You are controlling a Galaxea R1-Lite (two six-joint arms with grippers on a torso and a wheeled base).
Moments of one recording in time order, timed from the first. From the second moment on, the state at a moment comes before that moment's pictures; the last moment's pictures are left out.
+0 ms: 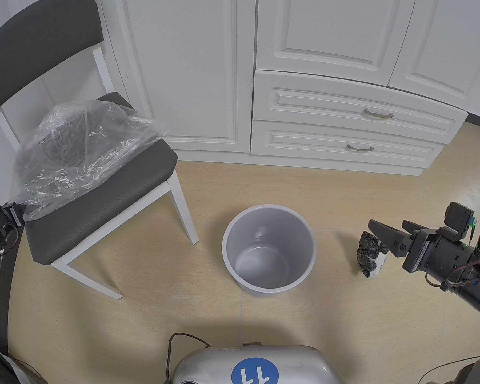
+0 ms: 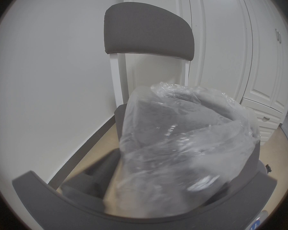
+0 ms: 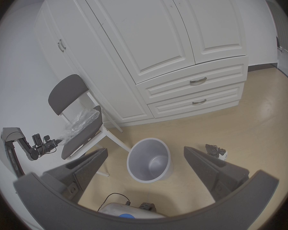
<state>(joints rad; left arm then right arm) 0.56 1.76 -0.46 -1.21 -0.32 -0.07 0.57 1.32 -0.35 -0.82 -0.21 0.37</state>
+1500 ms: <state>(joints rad) -0.17 1.16 -0.66 -0.24 -0.15 -0.13 0.63 1.29 -0.41 -0.74 -0.25 0.25</state>
